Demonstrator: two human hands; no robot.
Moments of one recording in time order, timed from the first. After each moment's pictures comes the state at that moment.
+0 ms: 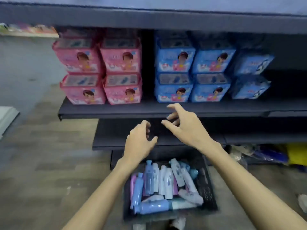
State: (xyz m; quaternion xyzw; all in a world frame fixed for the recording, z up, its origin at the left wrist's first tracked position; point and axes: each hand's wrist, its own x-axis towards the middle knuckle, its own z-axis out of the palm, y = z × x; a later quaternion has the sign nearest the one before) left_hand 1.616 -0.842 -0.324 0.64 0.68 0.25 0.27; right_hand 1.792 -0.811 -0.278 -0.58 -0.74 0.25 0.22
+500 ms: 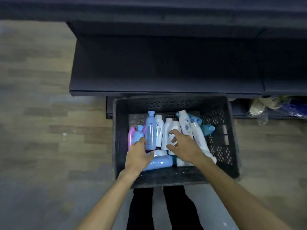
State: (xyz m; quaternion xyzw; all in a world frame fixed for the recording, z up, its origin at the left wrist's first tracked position) left_hand 1.619 -0.935 -0.639 0.48 0.75 0.03 0.45; right_hand 1.806 -0.892 -0.630 -0.62 -0.64 0.45 -0.09
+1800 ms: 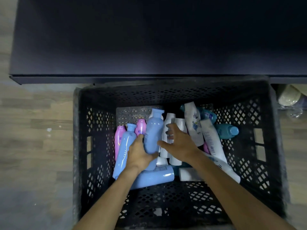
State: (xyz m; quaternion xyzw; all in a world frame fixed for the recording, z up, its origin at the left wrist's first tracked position) left_hand 1.651 -0.901 -0.815 0.40 0.75 0.09 0.52; right_hand 1.814 -0.850 -0.786 -0.62 -0.53 0.58 0.00
